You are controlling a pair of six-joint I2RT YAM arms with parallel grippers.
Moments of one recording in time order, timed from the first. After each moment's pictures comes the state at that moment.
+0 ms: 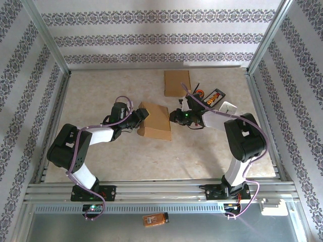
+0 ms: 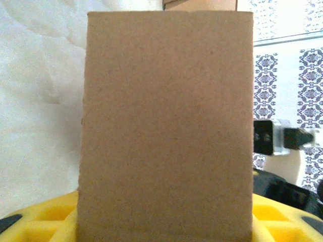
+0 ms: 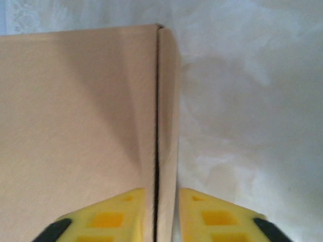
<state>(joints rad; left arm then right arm) -0.34 1.65 0.69 0.43 0.44 -1.09 0.38 1.76 0.97 -0.08 -0.54 0.63</state>
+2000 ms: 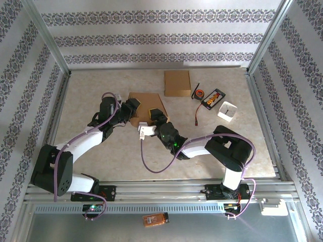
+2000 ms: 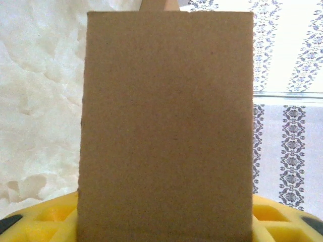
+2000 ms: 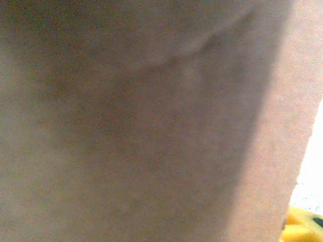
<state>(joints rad) -0.30 1.37 0.72 0.23 0.36 -1.29 0.95 1.80 0.73 0.96 0.42 -1.16</state>
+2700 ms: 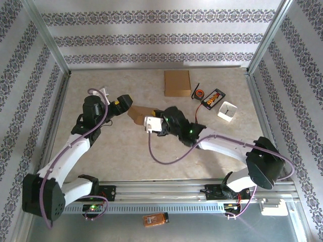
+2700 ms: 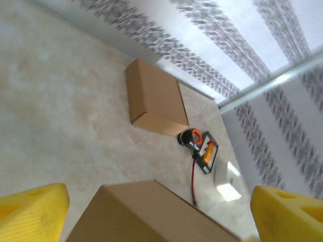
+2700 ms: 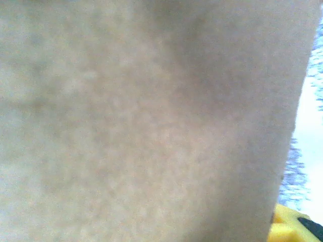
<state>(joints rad) -0.20 1.07 0.76 0.01 0.32 -0.62 0.84 1.45 0.99 -0.10 -0.02 -0.79</state>
